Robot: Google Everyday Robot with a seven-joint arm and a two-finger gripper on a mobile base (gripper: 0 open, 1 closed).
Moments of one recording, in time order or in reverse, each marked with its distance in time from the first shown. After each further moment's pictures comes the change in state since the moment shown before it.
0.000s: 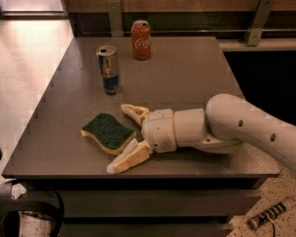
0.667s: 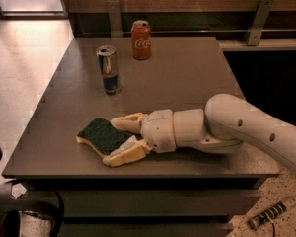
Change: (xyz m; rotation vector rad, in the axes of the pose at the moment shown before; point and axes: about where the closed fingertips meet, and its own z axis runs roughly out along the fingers) arm -0.001 0.002 0.003 -0.007 0.000 -0.003
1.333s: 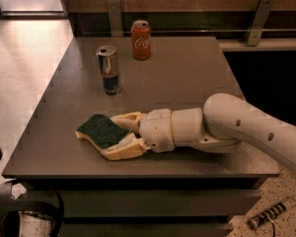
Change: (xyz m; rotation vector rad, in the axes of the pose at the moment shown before) arm -0.002 0.002 0.003 -0.007 0.000 -0.003
